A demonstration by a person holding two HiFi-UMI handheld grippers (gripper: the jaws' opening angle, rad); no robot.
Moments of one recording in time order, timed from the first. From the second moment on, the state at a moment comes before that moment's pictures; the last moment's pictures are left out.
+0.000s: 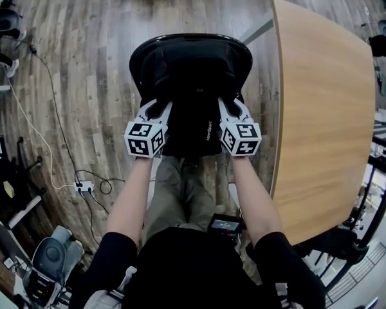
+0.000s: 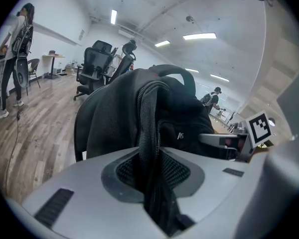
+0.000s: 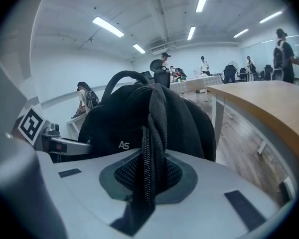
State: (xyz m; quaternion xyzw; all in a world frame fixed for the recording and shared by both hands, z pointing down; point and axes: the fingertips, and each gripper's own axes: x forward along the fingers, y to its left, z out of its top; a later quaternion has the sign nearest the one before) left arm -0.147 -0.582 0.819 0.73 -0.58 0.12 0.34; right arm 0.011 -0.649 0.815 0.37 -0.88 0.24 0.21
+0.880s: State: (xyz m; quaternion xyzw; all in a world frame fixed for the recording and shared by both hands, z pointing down) left arm -0.153 -0.499 0.732 0.71 -0.63 0.10 0.29; right arm 0.077 -0.599 0.719 0.41 -0.88 0.19 0.15
